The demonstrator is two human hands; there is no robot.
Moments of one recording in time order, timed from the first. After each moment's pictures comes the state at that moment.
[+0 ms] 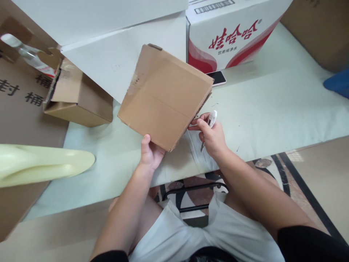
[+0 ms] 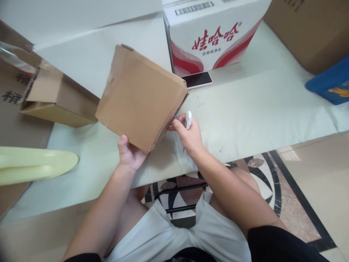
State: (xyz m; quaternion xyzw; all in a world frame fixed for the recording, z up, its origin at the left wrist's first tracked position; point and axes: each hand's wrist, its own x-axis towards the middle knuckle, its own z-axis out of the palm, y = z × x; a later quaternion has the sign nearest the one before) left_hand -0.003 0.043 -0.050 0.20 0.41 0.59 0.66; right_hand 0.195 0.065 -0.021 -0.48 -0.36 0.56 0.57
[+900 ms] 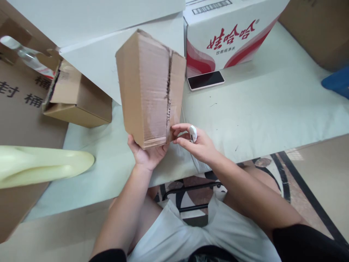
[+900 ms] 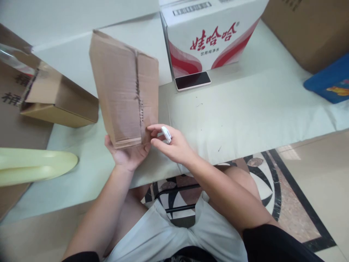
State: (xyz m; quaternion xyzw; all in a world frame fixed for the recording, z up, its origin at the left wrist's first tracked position) left_hand -0.010 0.043 -0.034 0.20 0.36 0.56 0.72; right_hand 0.182 0.046 -0.014 -0.35 -0.55 0.59 0.48
